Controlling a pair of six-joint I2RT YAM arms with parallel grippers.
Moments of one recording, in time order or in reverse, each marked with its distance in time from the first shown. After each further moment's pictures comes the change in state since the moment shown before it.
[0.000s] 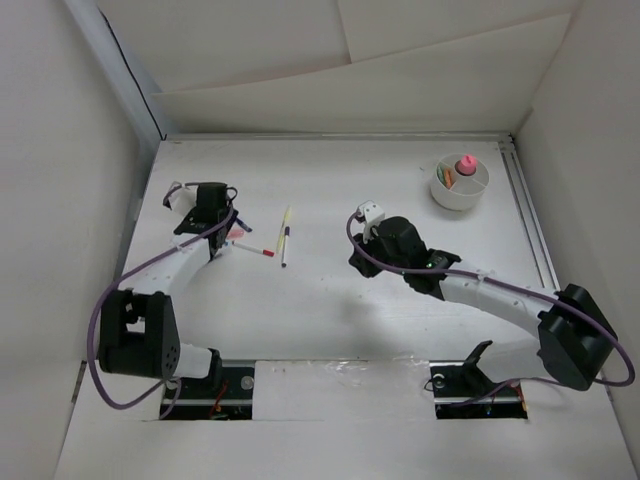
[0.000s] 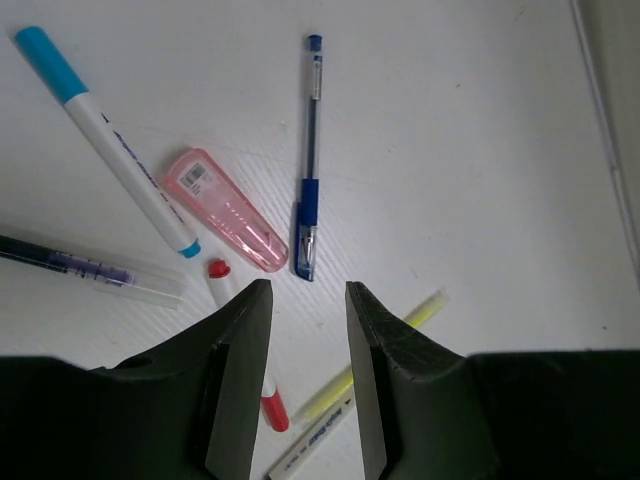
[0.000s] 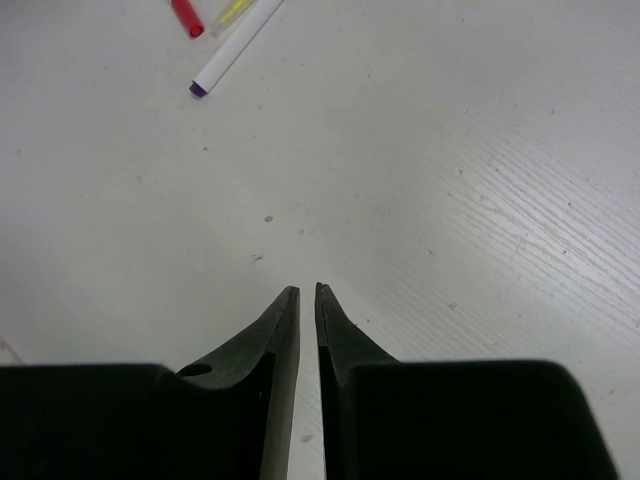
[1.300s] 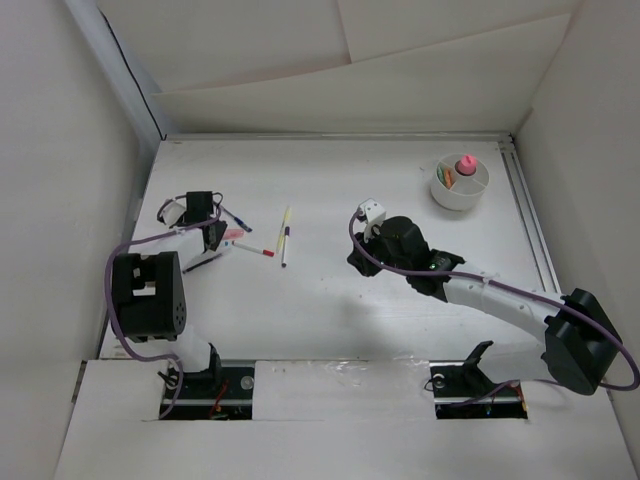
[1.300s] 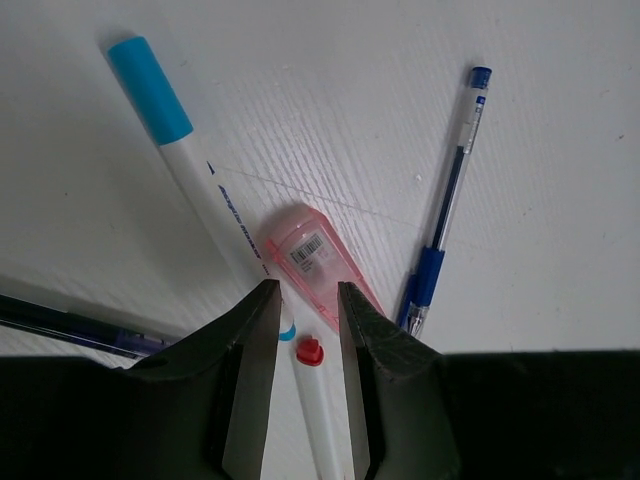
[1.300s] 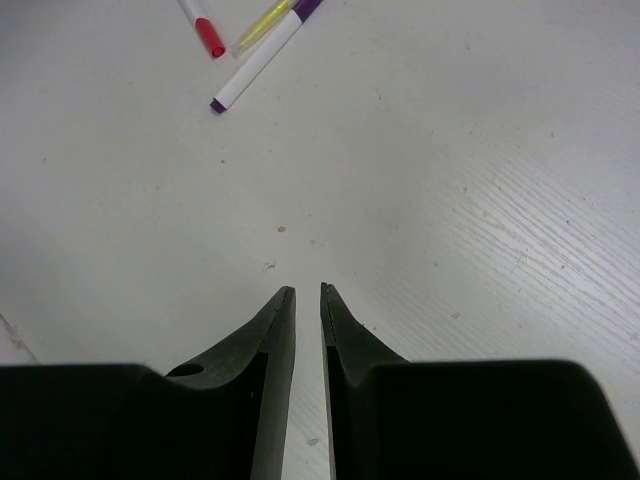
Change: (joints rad) left arm 0.167 0.233 -0.025 0.069 0.136 -0.008; right arm 0.008 -0.034 0.001 0.012 -0.009 -0.008
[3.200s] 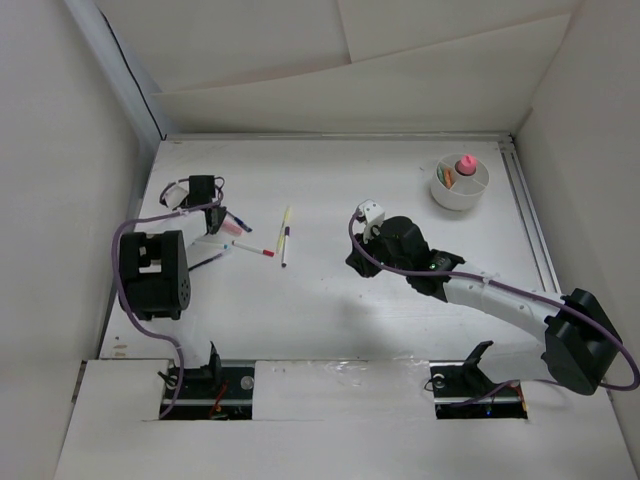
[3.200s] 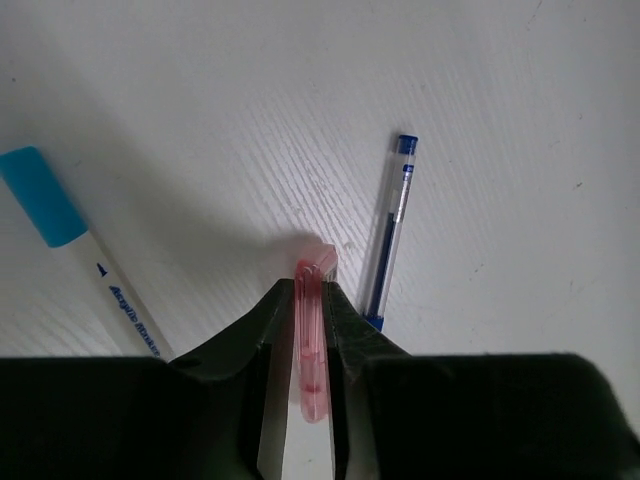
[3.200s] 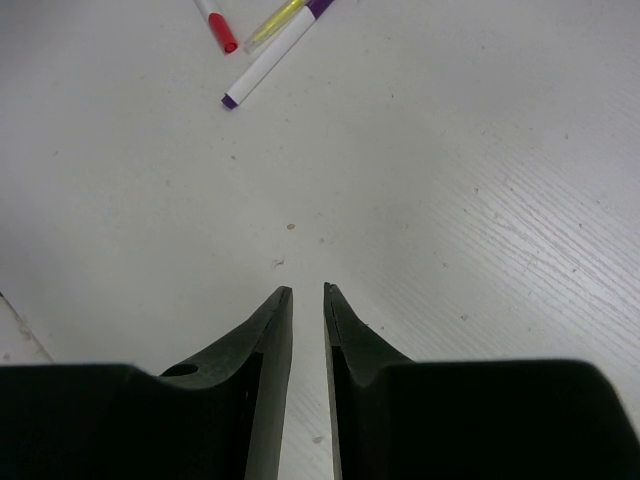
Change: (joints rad) left arm 0.000 0.179 0.187 0.005 -0.031 0.040; right arm 0.000 0.000 0.000 0.000 -0.026 -0.003
